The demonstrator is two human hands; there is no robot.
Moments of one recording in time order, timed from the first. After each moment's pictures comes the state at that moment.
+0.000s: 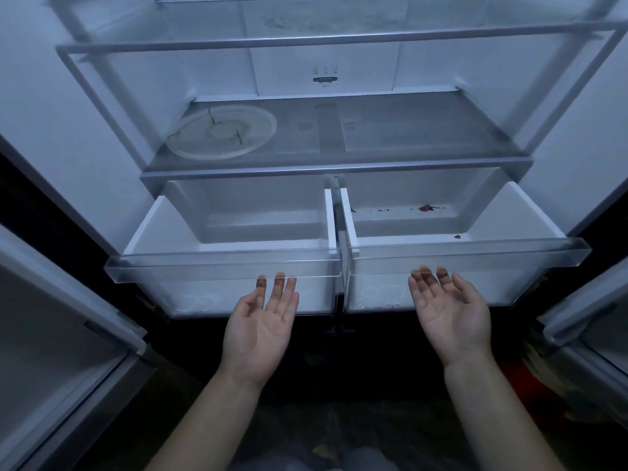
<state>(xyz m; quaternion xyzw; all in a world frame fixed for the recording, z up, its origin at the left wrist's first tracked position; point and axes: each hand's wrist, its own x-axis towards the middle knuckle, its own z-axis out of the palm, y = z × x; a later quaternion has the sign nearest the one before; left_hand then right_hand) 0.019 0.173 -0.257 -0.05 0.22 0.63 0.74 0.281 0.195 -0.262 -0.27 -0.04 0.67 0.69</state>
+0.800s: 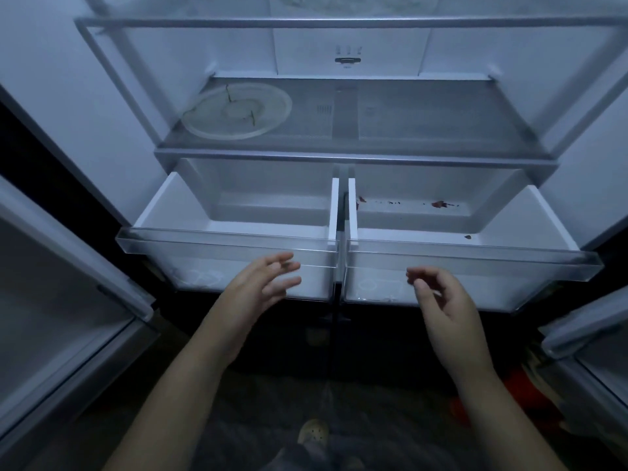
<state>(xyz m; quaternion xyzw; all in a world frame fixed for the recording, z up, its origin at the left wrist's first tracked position) 0.023 0.159 -0.199 0.40 0.55 0.45 0.58 0.284 0.168 -0.225 -0.59 -0.59 0.35 0.44</state>
